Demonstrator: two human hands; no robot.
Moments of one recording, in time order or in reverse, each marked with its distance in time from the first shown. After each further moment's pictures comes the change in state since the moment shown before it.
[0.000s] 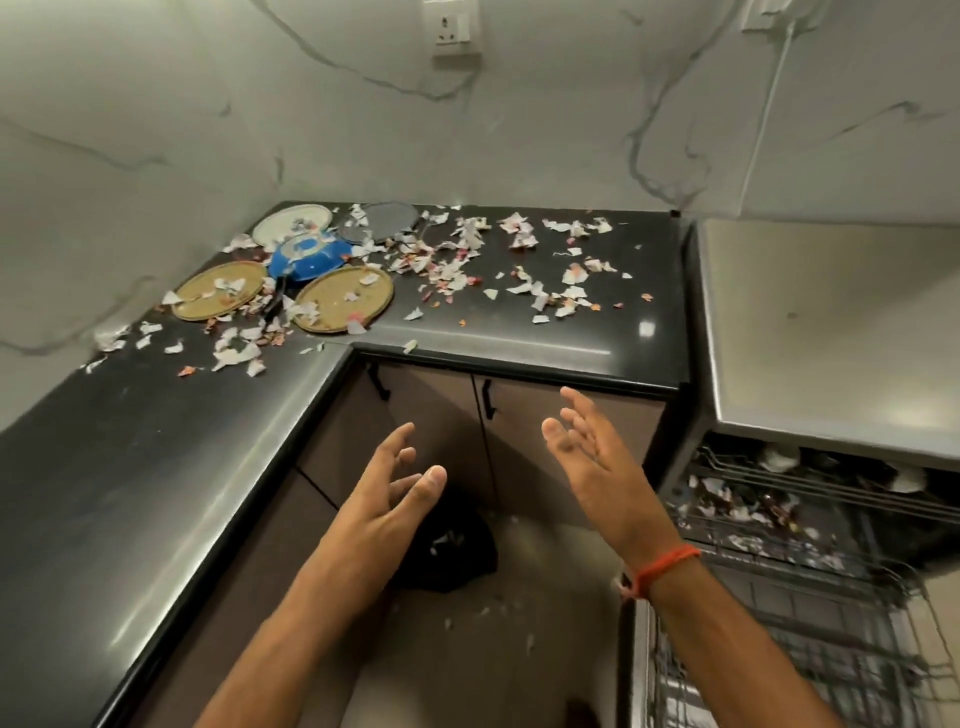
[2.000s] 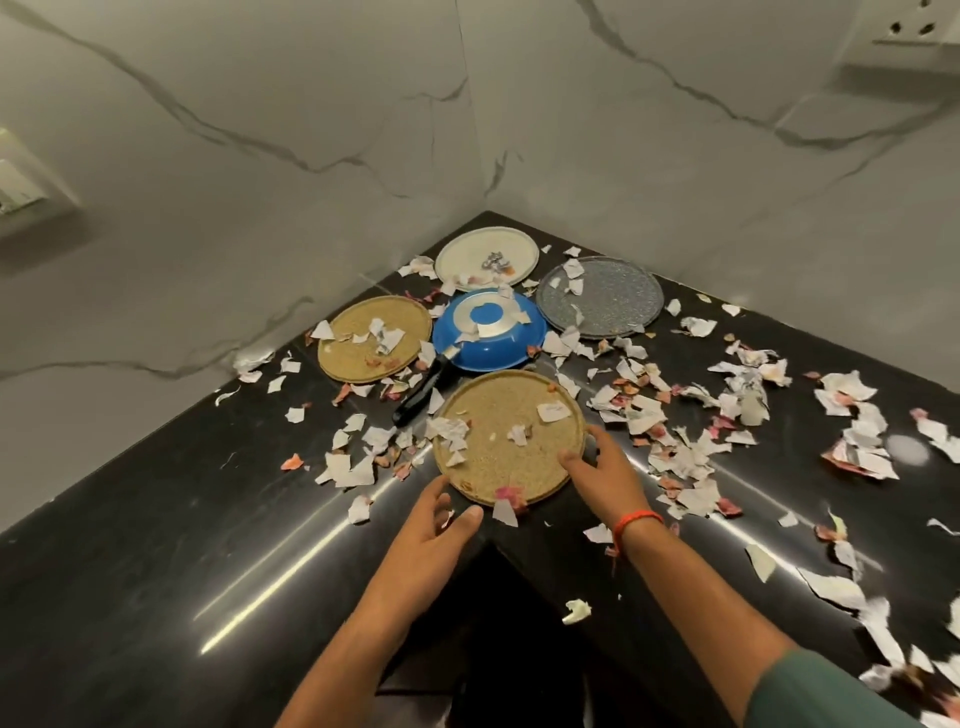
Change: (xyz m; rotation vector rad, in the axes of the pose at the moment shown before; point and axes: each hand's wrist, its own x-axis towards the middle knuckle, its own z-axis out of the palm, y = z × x) left_hand 0.389 -0.068 -0.171 -0.150 0.395 -0.415; right_hand 0.522 -0.013 0.262 -0.340 -0.438 0.150
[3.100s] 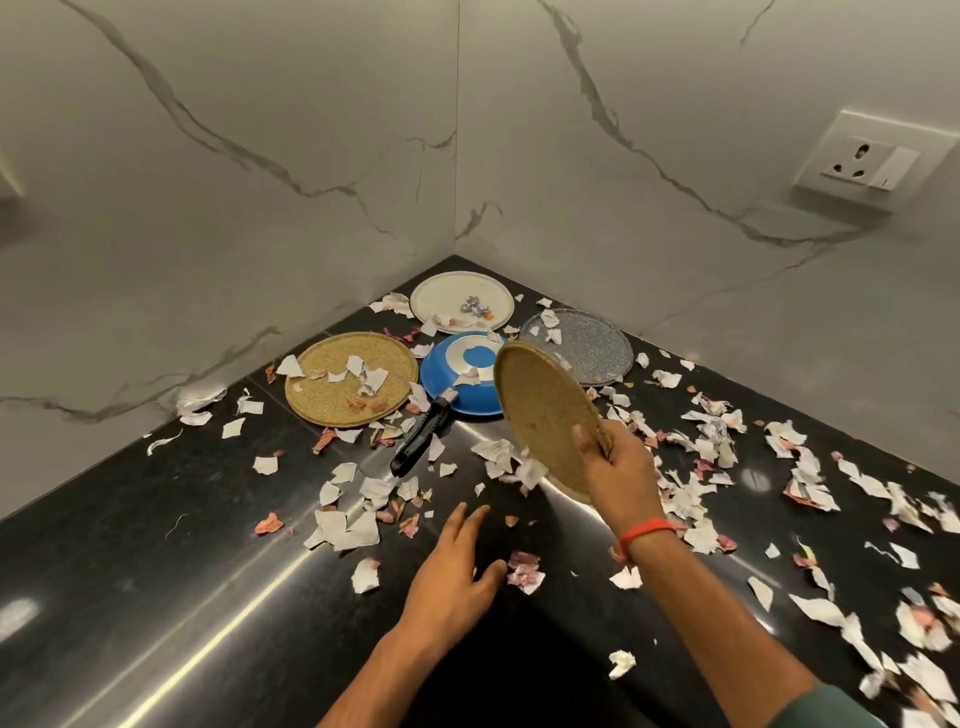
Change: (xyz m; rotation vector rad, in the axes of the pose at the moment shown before) left_hand 0.087 -0.048 -0.032 0.497 -0.187 0.348; right_hand -0.005 -0.077 0.047 -0.130 0.440 -0.338
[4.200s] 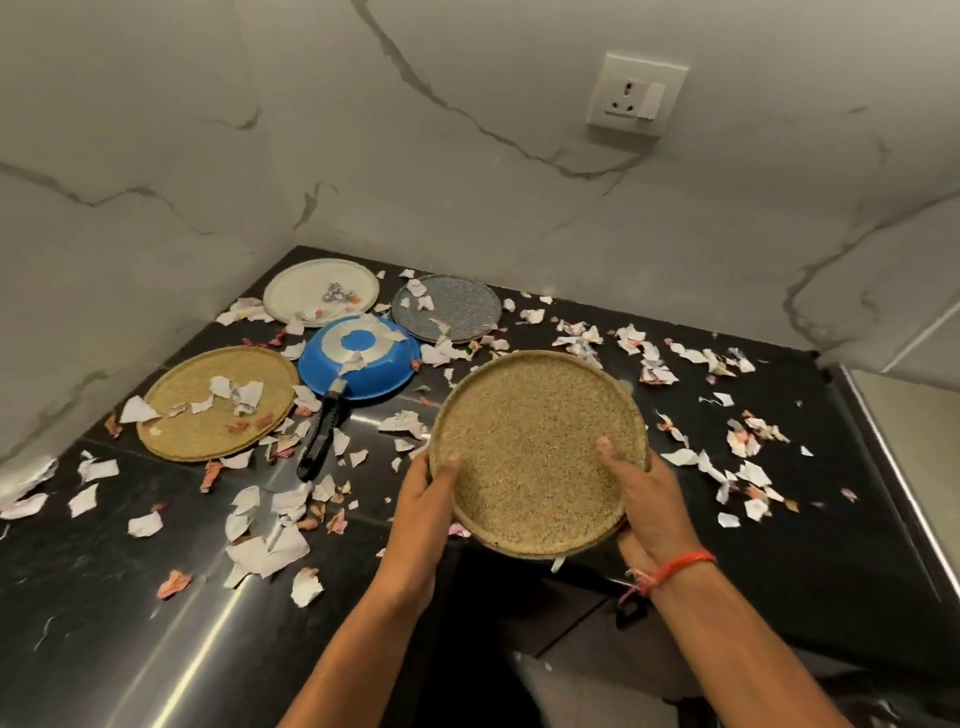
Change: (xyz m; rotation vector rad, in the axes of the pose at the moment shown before) left_hand -0.023 0.073 -0.024 -0.959 -0.131 -0.028; right_hand -0.132 -0.003 -0.070 0.793 0.434 0.463
